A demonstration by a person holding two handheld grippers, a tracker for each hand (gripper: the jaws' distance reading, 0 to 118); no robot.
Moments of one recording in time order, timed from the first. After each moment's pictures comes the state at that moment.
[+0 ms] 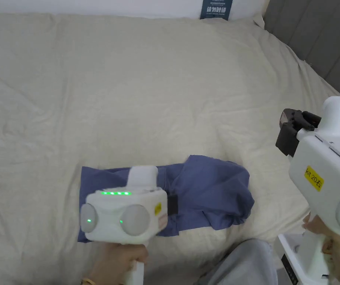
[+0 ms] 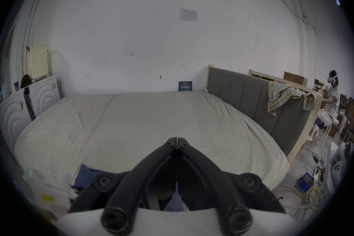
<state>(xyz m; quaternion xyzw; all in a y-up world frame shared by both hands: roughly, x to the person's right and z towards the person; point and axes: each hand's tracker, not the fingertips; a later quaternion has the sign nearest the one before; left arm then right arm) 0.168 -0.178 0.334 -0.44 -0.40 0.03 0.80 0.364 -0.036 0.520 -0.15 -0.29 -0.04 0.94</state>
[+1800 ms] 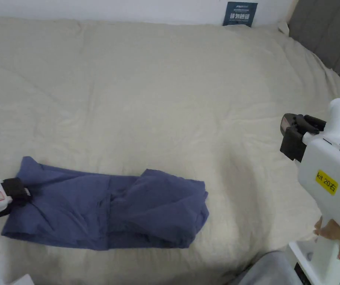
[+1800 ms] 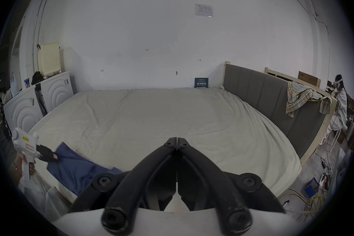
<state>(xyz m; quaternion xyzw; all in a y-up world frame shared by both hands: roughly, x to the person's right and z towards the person) -0.091 -0.146 0.216 -0.48 -0.11 0.15 0.85 0.341 -0.030 0.489 -0.17 -0.23 -0.05 0.96</state>
